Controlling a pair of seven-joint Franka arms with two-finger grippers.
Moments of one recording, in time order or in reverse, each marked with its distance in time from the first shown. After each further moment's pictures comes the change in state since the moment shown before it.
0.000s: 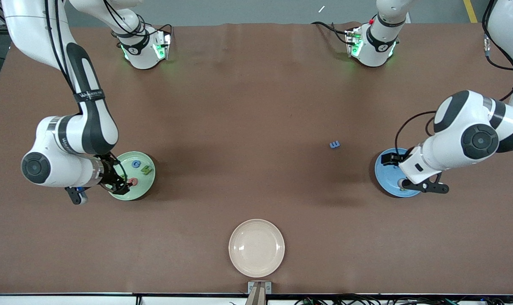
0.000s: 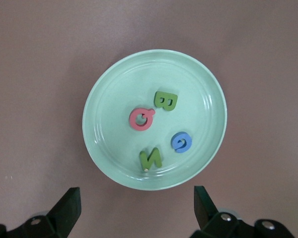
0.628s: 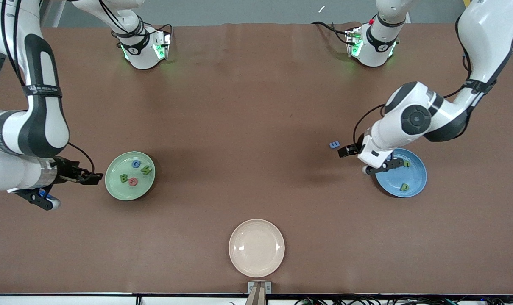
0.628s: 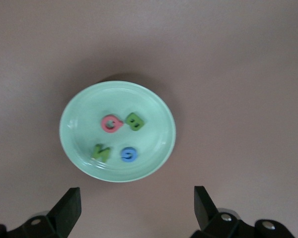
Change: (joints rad) left arm -0.011 0.000 -0.047 -0.322 0.064 0.346 -0.520; right arm -0.133 0.000 -0.006 0.185 -0.067 -0.244 -0.679
